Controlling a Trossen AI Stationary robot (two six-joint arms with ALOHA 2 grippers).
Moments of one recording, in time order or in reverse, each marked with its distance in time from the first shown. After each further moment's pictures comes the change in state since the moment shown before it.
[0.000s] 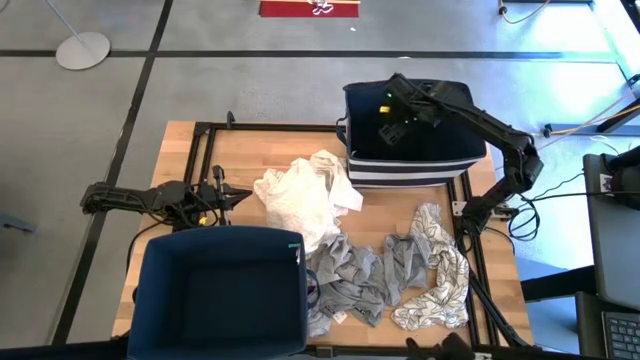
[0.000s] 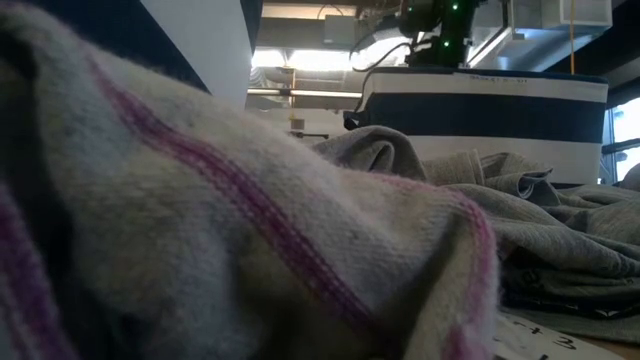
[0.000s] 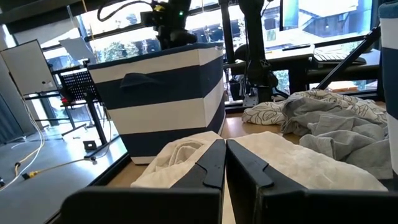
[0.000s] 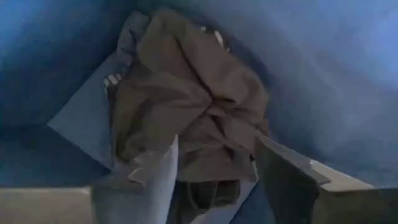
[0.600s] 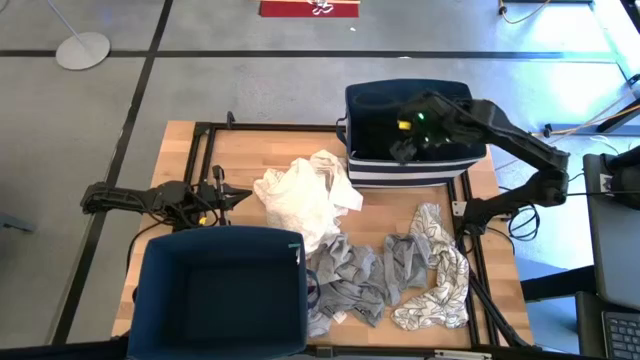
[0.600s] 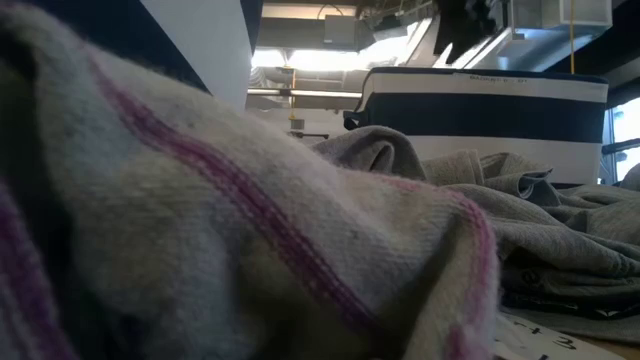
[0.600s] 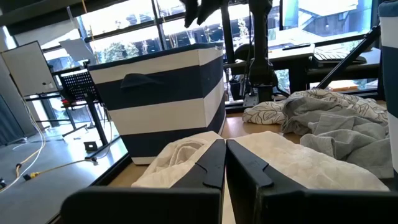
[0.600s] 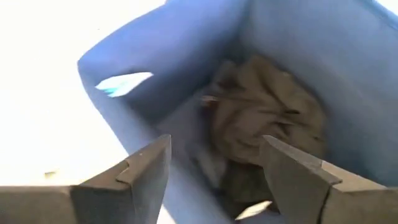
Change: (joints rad) left arm 0.000 0.000 0.000 0.000 0.000 0.006; right arm 0.291 -0.260 0.001 0.004 -0.068 0.120
